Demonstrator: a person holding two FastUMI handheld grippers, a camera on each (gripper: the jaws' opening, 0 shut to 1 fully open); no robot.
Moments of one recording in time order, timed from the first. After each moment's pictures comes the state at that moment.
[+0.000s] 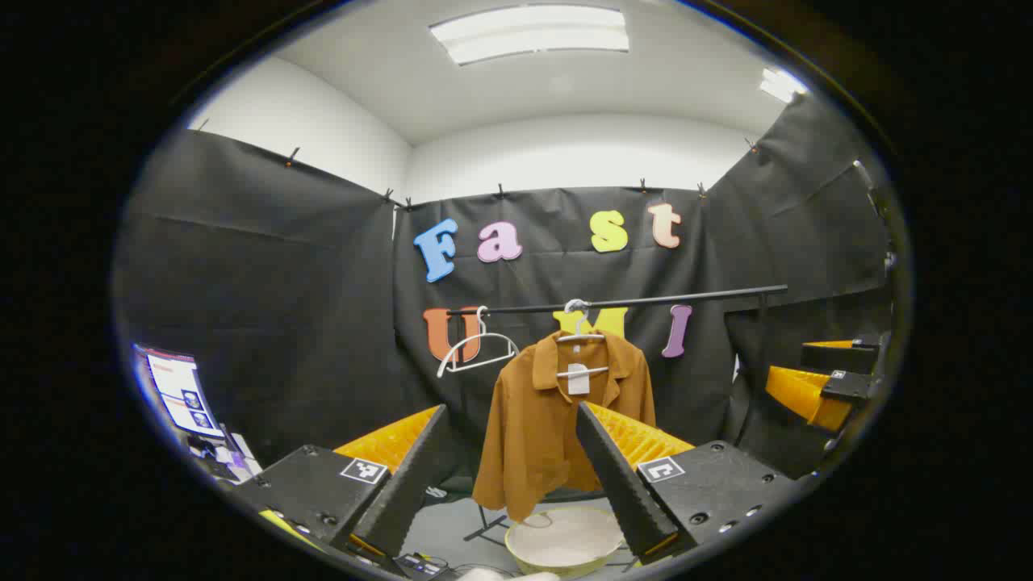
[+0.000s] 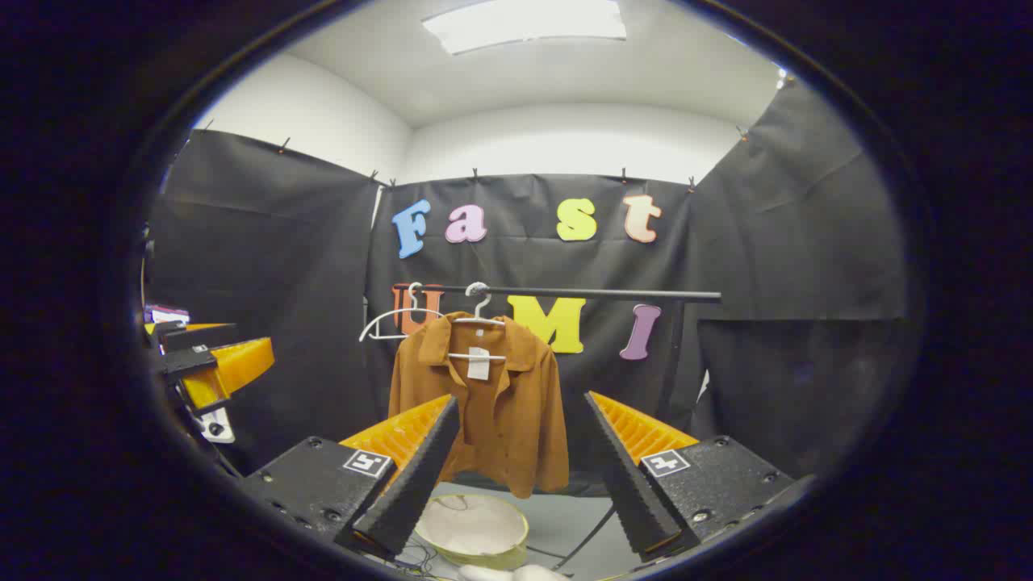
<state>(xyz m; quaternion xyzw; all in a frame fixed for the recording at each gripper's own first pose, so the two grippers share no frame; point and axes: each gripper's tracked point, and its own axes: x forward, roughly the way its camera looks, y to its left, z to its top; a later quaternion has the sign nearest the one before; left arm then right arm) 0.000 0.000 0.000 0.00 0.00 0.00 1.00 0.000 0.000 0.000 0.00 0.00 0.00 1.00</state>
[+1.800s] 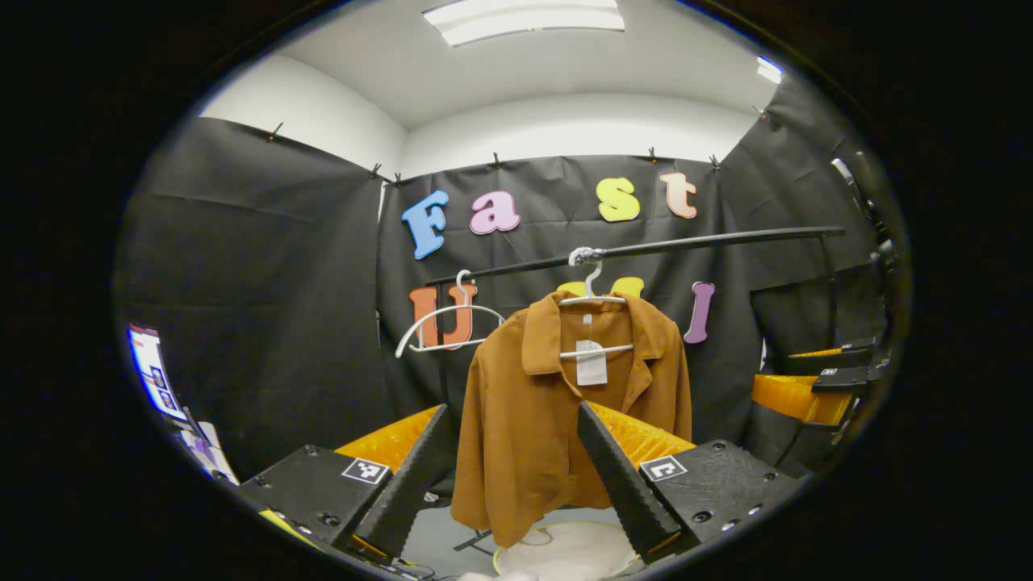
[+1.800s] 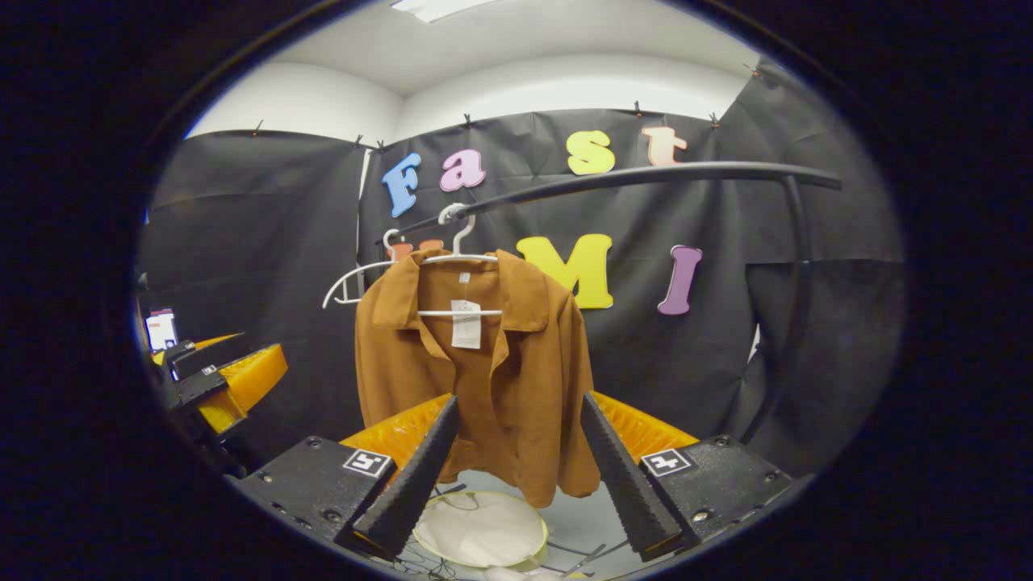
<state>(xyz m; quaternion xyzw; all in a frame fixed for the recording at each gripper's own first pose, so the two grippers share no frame) 0.185 -0.037 -0.100 0.00 0.01 0.01 1.00 0.230 -0.021 -0.095 0.01 0.08 0.06 1.00</state>
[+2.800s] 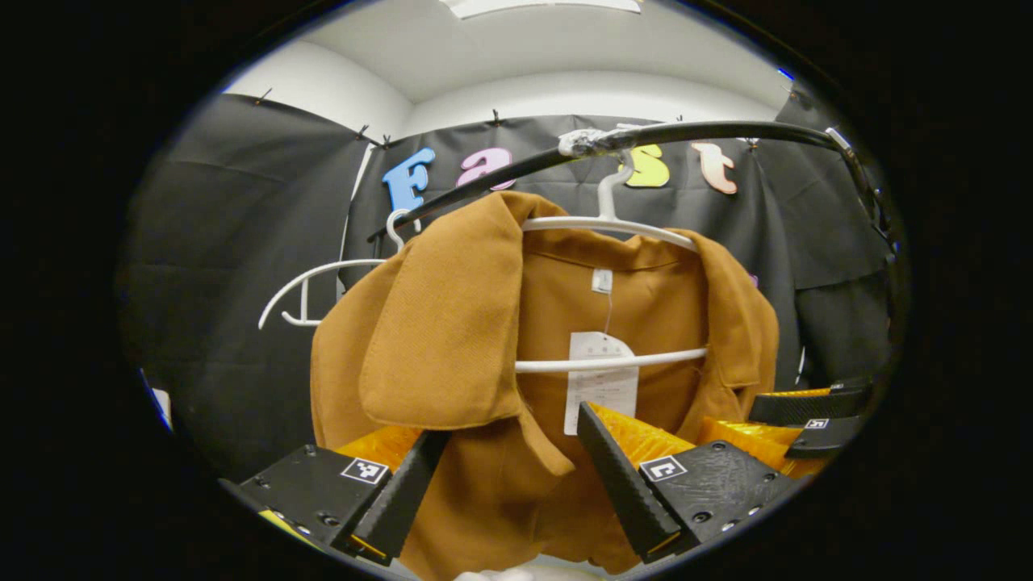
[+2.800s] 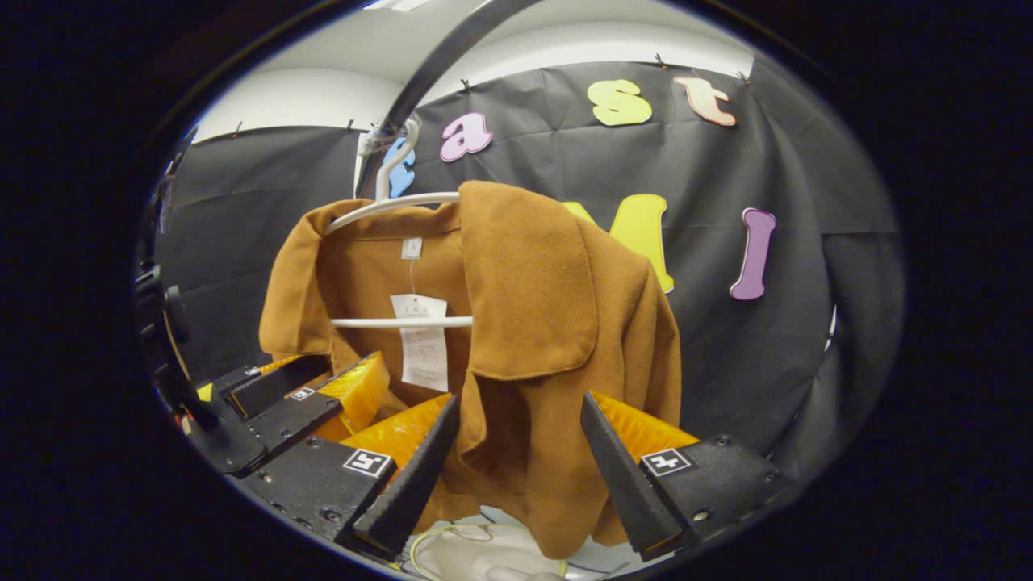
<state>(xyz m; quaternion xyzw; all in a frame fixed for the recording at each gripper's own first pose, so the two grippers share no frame) 0.411 -0.082 -0.155 -0.04 0.03 0.05 1.00 0.445 0.008 -0.127 0.03 0.11 0.12 0.99</state>
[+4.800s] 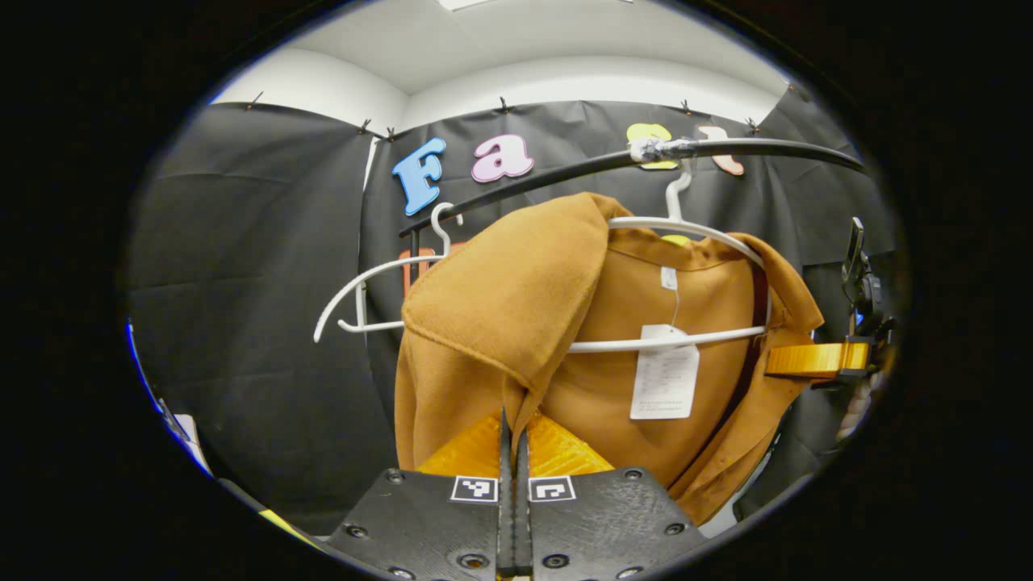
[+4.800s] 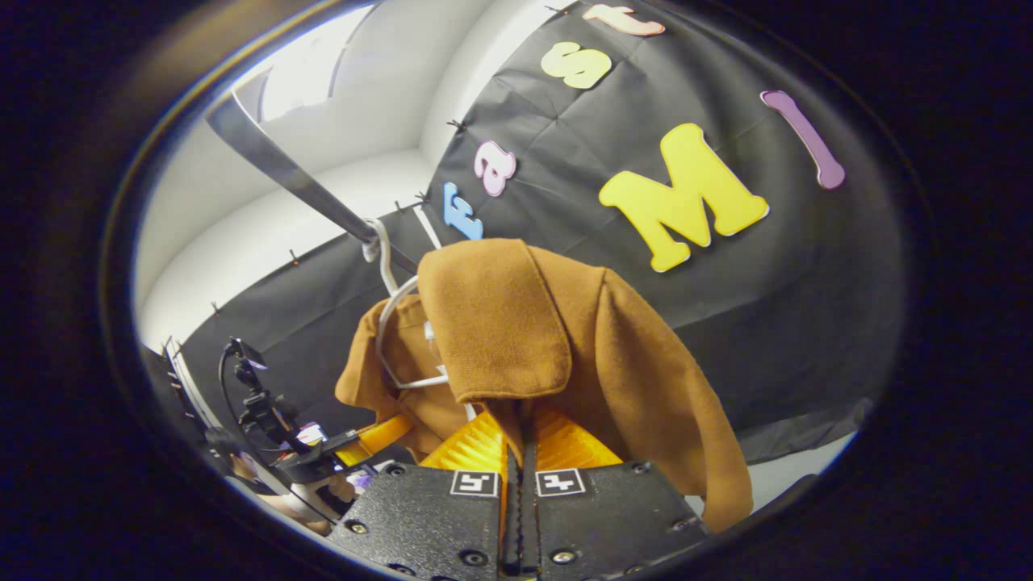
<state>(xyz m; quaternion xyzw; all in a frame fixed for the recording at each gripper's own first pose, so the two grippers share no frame) 0.364 -0.009 -0.149 0.00 0.06 0.04 1.00 0.435 0.000 -0.098 0.26 0.12 0.39 0.88</state>
